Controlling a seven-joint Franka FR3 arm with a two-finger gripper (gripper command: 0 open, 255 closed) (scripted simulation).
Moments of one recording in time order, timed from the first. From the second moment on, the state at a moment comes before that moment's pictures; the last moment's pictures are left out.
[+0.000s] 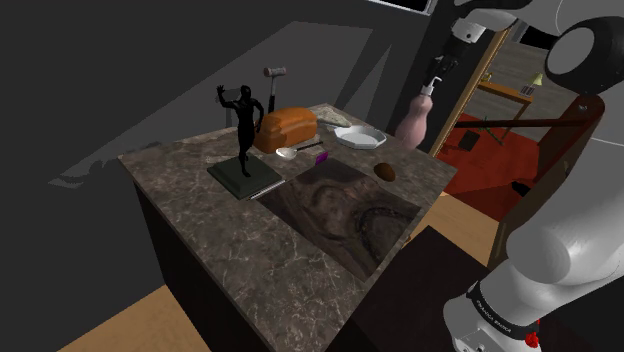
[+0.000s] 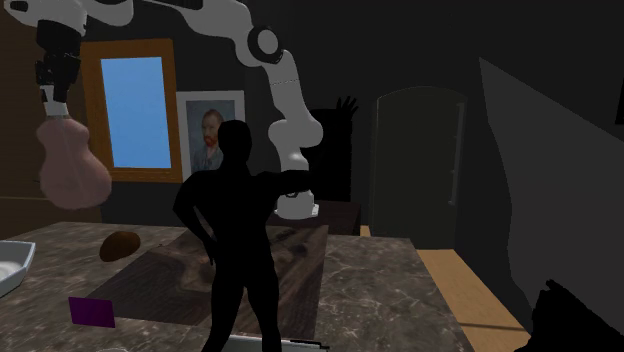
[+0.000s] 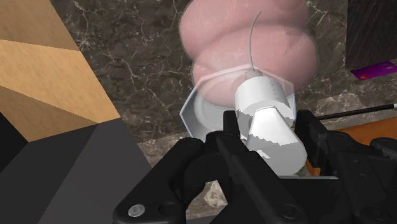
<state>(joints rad) -0.47 0.26 -0.26 -1.40 0.20 1.82 -0.61</state>
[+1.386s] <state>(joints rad) -0.46 0.27 -0.25 -1.66 0.22 2.08 -0.65</state>
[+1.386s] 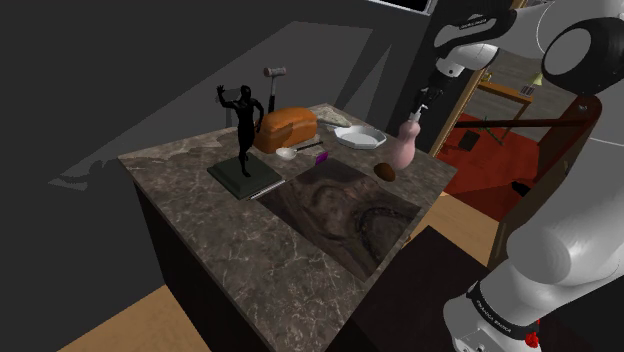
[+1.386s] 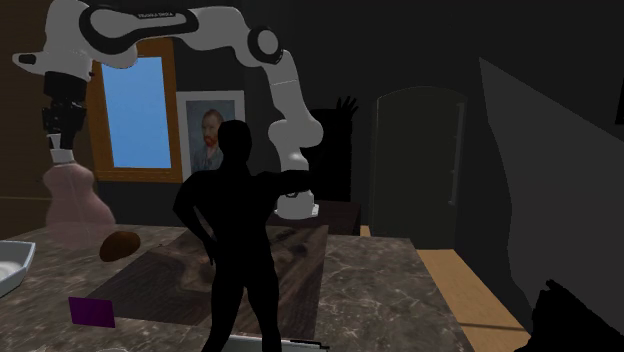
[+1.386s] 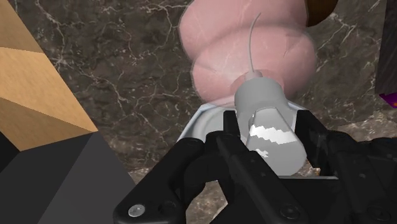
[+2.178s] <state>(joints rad) -0.46 0.28 -0.25 -1.68 0.23 2.11 -0.66</state>
